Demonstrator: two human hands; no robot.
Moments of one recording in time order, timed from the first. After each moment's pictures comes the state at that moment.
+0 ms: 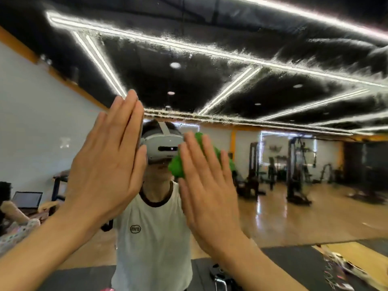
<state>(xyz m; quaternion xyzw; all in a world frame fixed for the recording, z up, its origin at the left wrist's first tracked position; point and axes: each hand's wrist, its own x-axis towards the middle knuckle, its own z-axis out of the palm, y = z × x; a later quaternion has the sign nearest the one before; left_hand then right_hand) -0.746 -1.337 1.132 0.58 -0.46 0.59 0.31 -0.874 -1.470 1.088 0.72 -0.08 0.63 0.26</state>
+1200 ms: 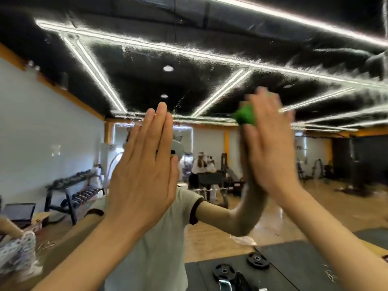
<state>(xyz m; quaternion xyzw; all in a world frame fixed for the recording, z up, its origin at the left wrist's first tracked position) -0.743 -1.337 1.132 0.56 -0.48 0.60 0.32 -0.910 -1.499 1.166 0.70 -0.16 0.67 0.18</state>
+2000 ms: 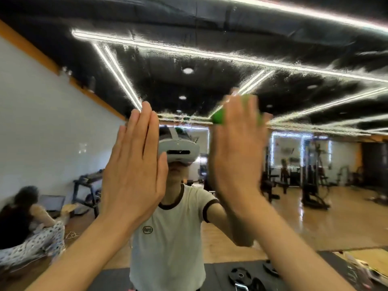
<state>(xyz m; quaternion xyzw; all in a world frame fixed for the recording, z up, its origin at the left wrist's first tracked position) -0.690 -1.279 1.128 0.60 -0.42 0.60 0.33 -0.811 -1.403 1.166 0.65 -0.18 0.72 0.17</state>
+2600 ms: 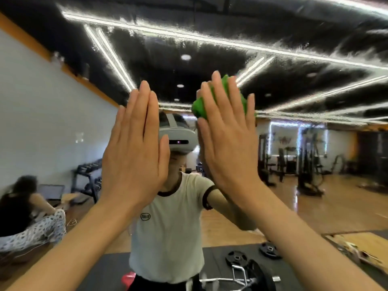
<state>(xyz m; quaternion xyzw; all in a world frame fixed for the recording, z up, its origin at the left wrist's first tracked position) -0.692 -1.278 1.127 0.60 -0.42 0.60 0.33 -0.809 -1.399 1.152 0.70 -0.11 0.67 0.24</state>
